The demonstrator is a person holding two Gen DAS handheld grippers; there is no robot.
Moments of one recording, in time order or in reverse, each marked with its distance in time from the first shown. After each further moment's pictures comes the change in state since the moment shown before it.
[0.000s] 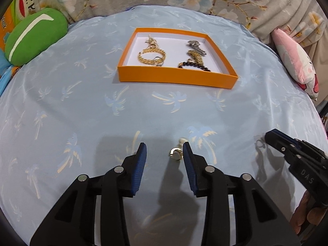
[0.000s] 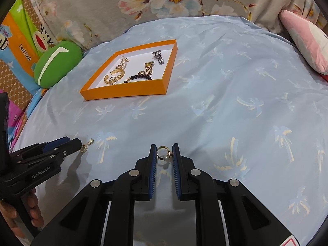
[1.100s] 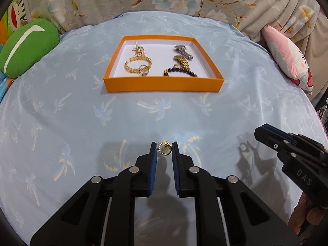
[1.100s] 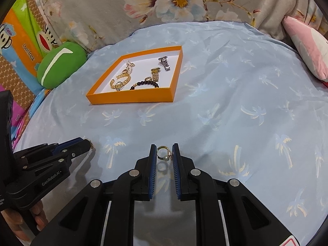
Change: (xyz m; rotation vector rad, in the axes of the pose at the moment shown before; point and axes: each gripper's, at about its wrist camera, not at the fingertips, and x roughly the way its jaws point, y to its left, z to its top) left arm -0.006 -0.015 0.008 0.045 -0.032 -0.016; right arm -0.008 0.009 0.010 -0.022 -0.025 0.009
